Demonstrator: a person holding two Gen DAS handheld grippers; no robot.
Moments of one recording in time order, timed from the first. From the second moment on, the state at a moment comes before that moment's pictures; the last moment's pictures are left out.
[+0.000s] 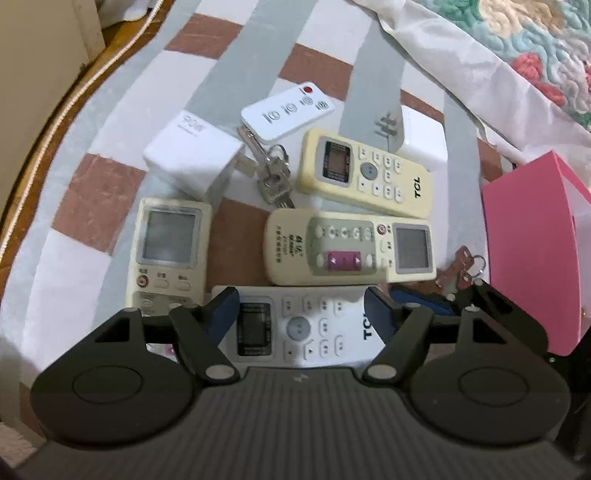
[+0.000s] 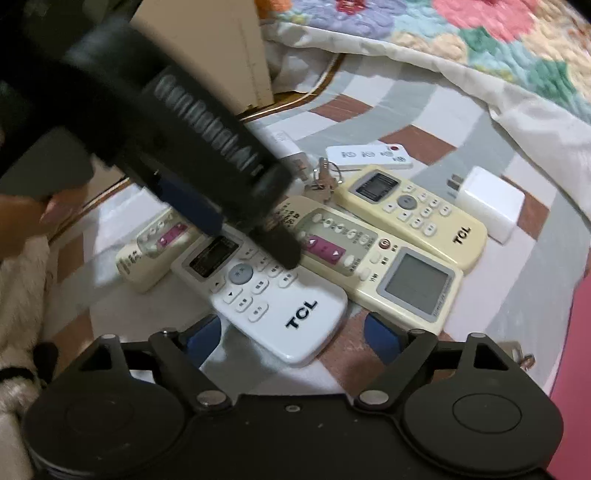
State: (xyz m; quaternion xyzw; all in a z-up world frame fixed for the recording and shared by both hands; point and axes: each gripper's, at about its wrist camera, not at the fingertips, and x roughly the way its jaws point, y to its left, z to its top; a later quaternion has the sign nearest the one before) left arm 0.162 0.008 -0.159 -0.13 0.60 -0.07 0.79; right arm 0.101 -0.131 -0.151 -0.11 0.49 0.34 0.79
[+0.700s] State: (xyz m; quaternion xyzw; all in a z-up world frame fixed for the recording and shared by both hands) left arm 0.133 0.000 -0.144 -0.17 0.59 -0.07 0.79; right arm 0.087 -0.155 -0.132 -0.03 0.57 0.23 0.79
